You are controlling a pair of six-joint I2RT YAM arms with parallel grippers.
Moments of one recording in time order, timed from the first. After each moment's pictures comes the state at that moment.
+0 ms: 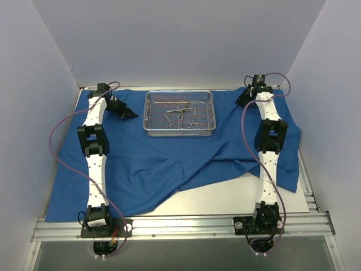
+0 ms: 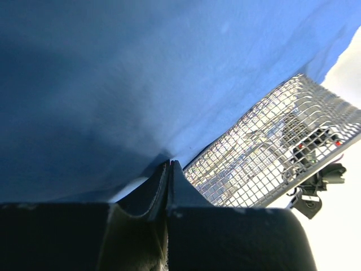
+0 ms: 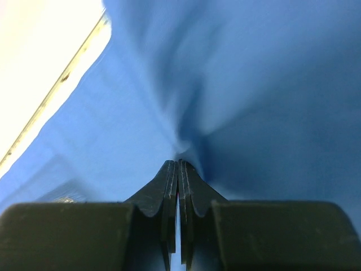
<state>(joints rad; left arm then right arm) 0.08 2.84 2.68 -1.10 0.66 -0.86 -0.08 2.72 2.50 -0.69 -0.17 0.72</state>
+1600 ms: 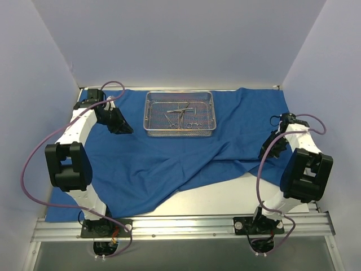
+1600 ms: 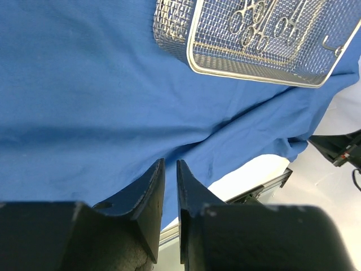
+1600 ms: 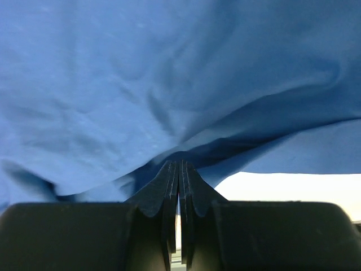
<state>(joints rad) 0.03 1.78 1.48 -0.86 0.52 -0.49 -0.31 1.61 1.10 -0.90 -0.13 0.45</state>
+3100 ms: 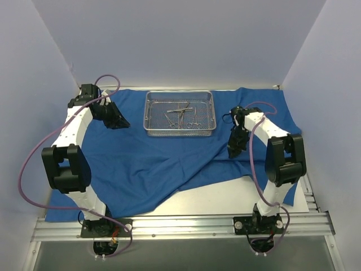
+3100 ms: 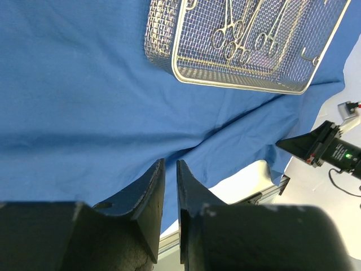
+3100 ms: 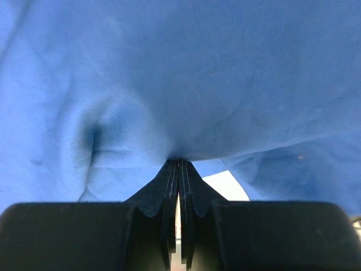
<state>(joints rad) 0.05 1.75 1.54 -0.87 0.52 -0.47 0.19 1.81 1.28 -1.03 -0.02 0.58</state>
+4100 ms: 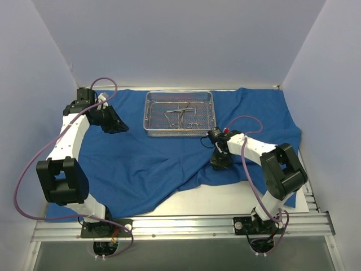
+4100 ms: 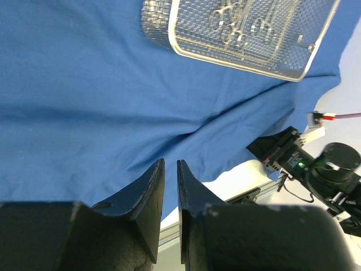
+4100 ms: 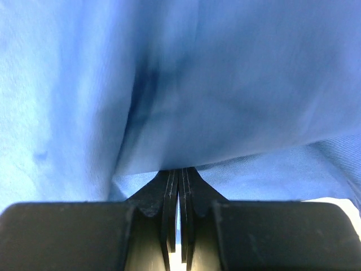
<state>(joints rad) 0.06 1.63 1.43 -0.86 0.53 -0.49 0.49 1.68 0.95 -0.69 0.12 0.93</state>
